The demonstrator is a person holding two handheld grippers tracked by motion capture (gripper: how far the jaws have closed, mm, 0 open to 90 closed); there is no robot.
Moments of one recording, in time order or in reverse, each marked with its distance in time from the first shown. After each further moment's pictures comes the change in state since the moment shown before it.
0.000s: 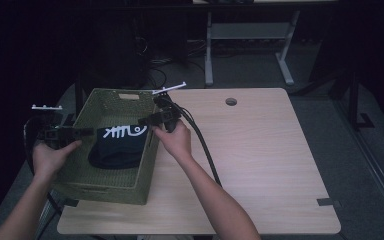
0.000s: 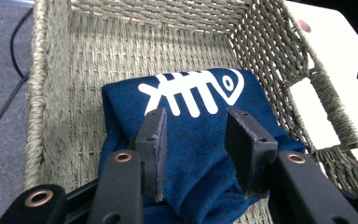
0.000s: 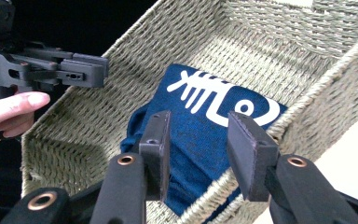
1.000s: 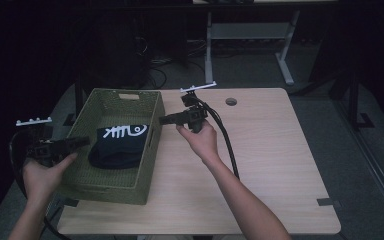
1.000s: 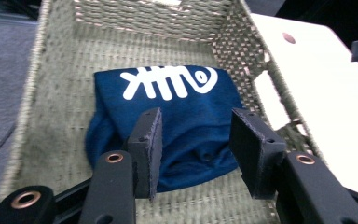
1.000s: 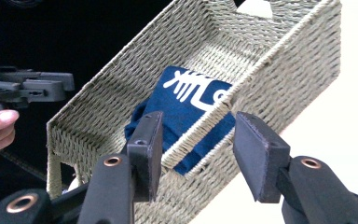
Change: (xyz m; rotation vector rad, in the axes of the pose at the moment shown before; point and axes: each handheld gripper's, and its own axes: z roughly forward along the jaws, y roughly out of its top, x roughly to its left) left arm -0.050 -0.036 -0.045 -0.105 0.047 0.009; right arm -0.030 -0.019 -0.064 -0.060 0.044 0.011
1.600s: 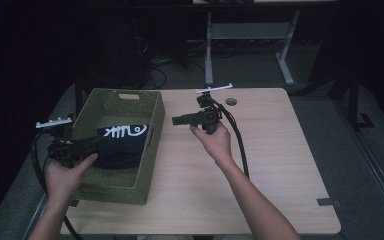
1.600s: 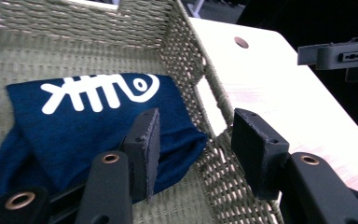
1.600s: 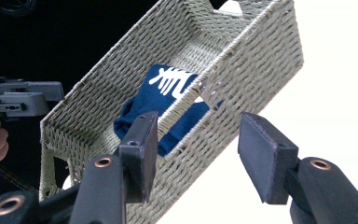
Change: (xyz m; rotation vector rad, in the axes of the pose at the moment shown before) left arm -0.043 -0.005 0.021 -0.031 -0.126 0.024; right arm -0.021 -0.012 -0.030 -0.015 -0.024 0.033
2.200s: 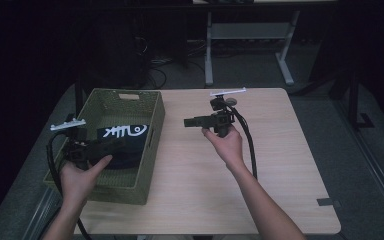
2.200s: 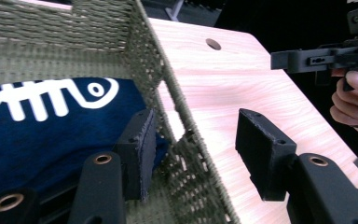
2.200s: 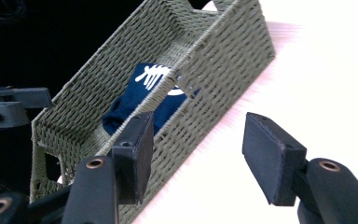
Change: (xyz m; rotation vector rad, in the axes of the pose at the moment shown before) left arm -0.029 -0.005 0.016 -0.017 -0.078 0.020; right arm -0.019 -0.015 -0.025 -0.021 -0.028 0.033
